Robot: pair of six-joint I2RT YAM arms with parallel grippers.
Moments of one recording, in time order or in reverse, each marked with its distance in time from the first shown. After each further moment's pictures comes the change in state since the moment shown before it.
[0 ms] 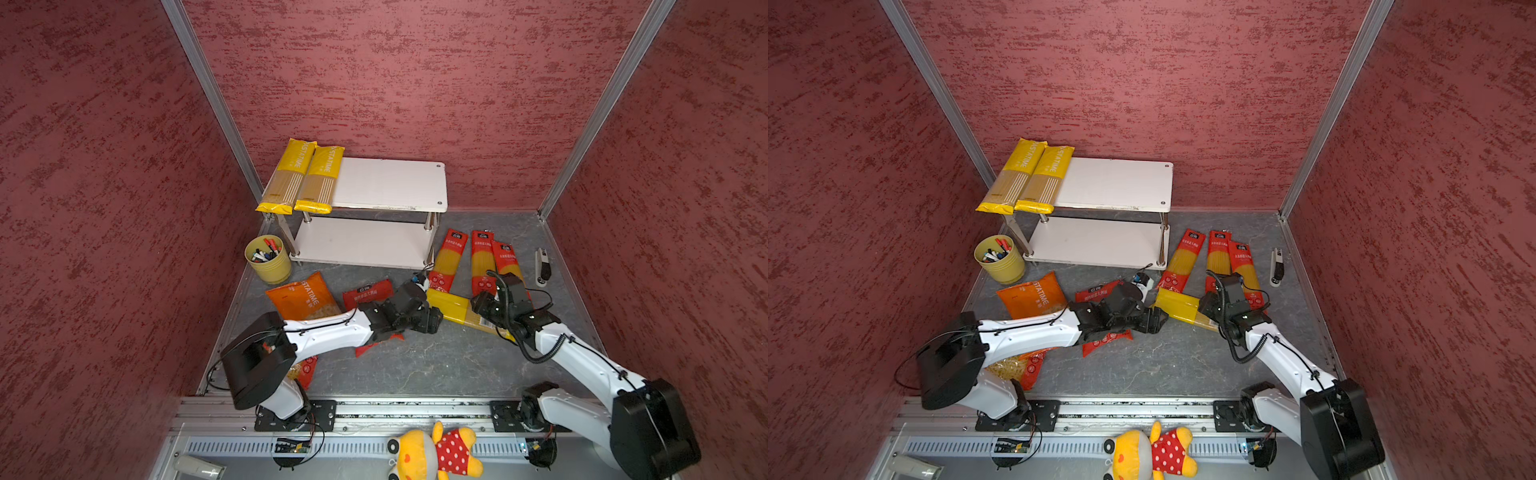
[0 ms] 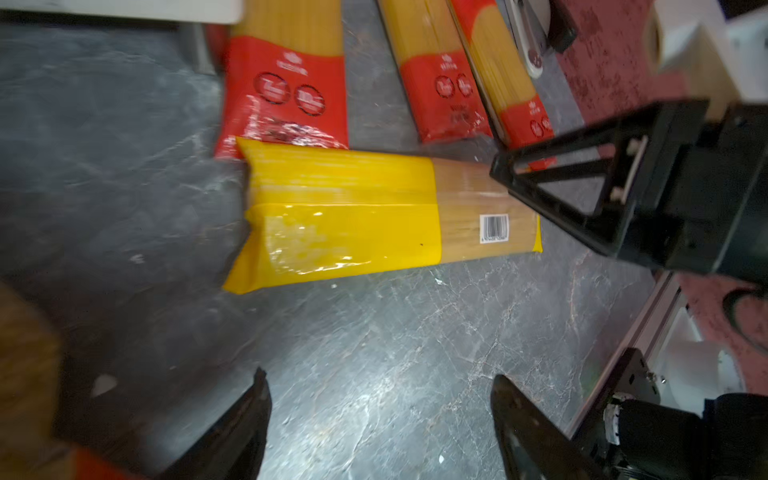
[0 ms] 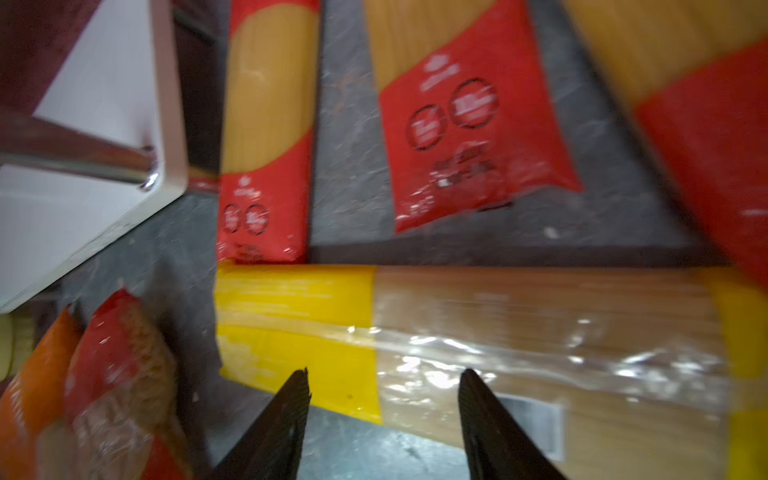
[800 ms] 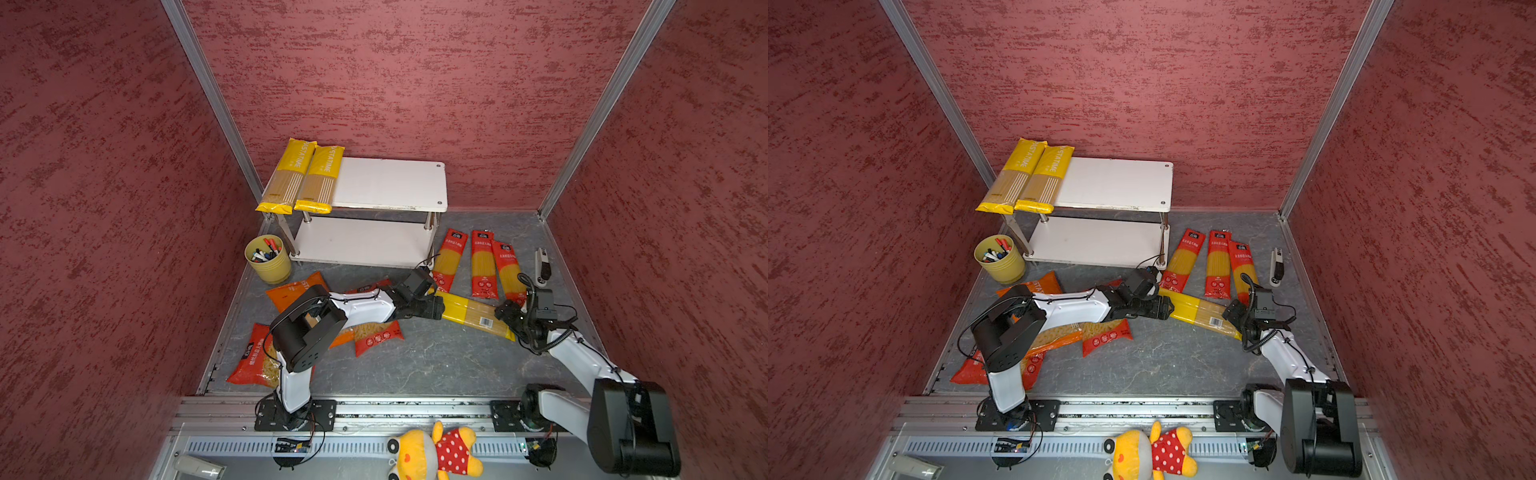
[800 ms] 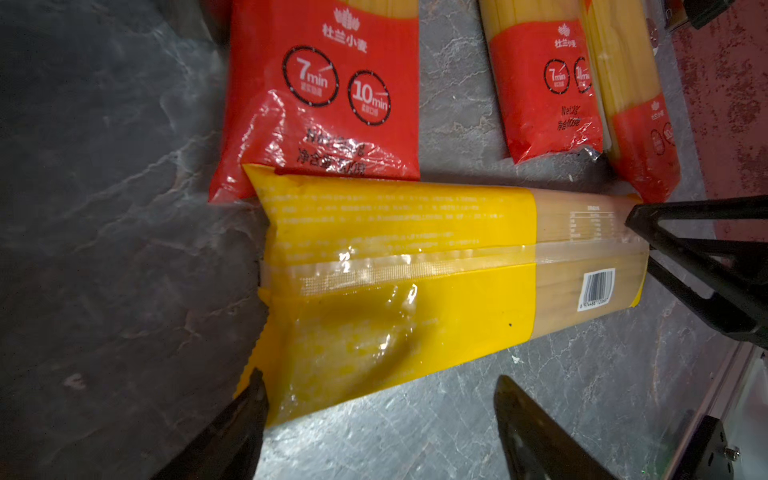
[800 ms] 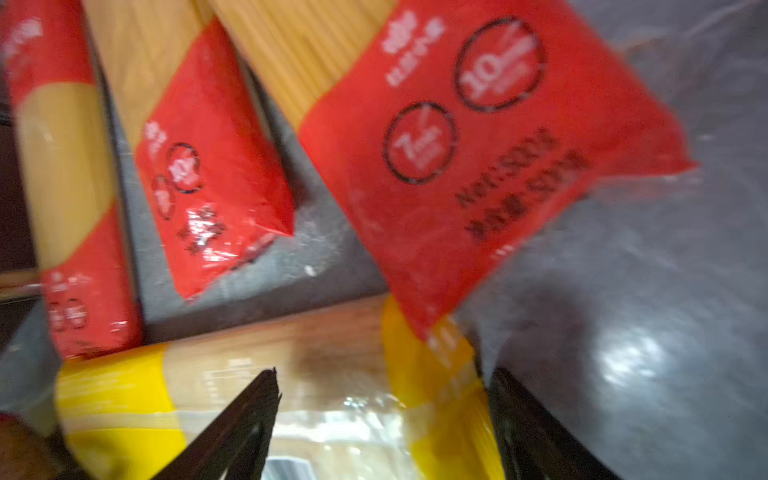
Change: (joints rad) left arm 0.144 0.281 0.155 -0.004 0.124 -0.016; right arm -0.315 0.036 -0.140 0.100 -0.171 -0.092
